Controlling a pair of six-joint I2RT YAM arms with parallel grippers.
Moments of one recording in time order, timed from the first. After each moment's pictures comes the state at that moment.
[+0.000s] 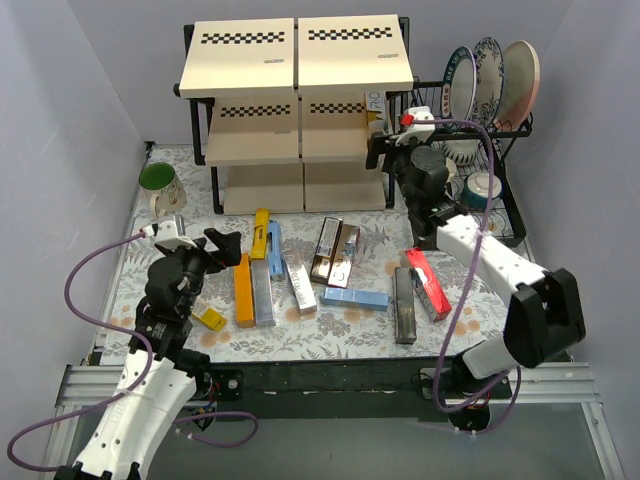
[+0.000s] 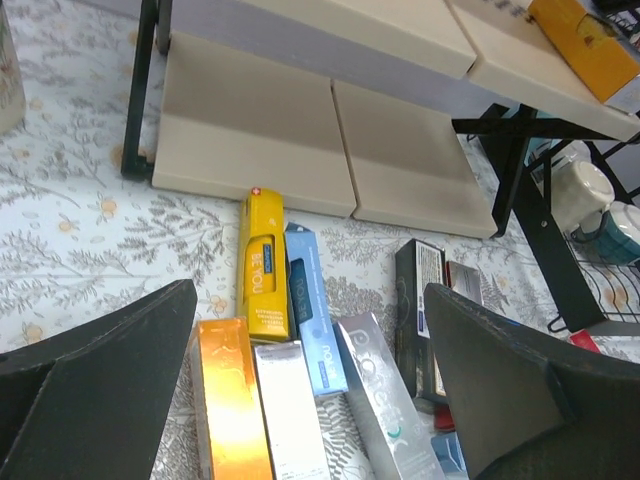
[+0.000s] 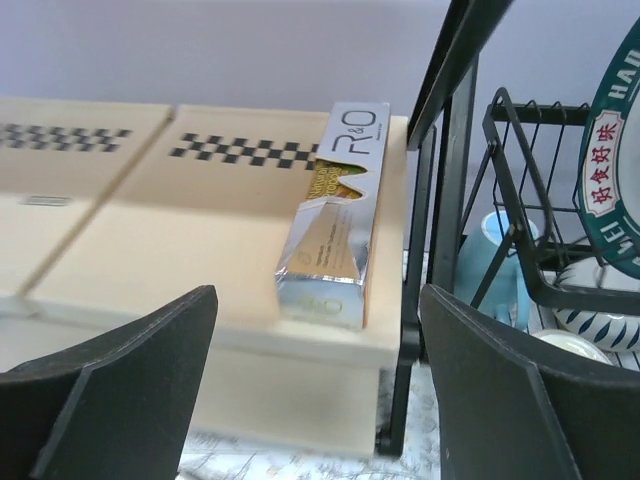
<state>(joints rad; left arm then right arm) -0.26 0.46 0.49 -0.11 -0.12 -0.42 0.50 1.52 1.15 0.42 0.29 0.02</state>
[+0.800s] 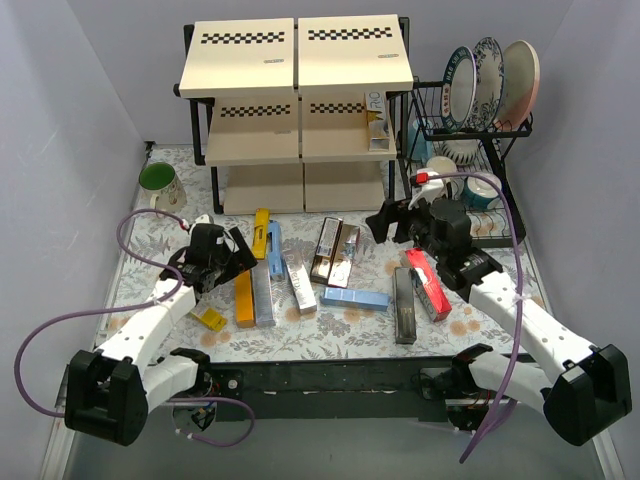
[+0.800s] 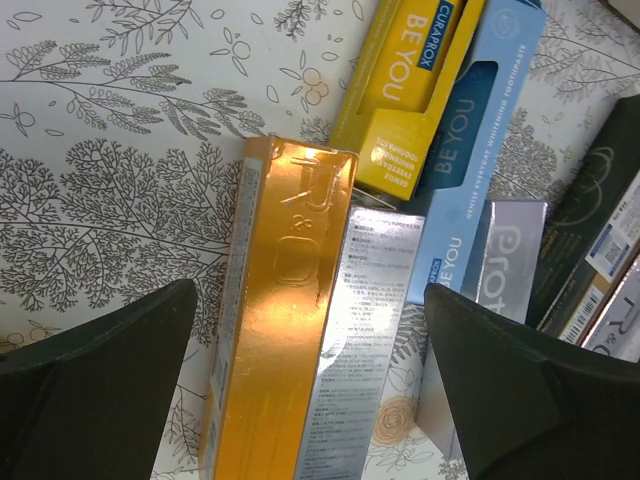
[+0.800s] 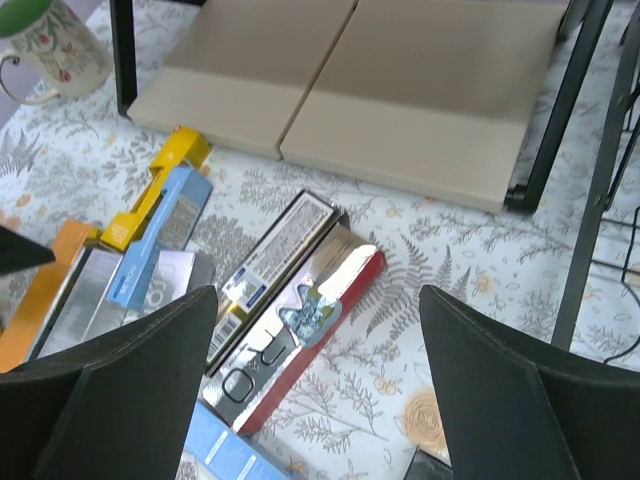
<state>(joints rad) -0.26 1.03 0.62 -0.40 -0.10 -0.70 0.52 1.04 0.76 0.04 -0.04 0.26</state>
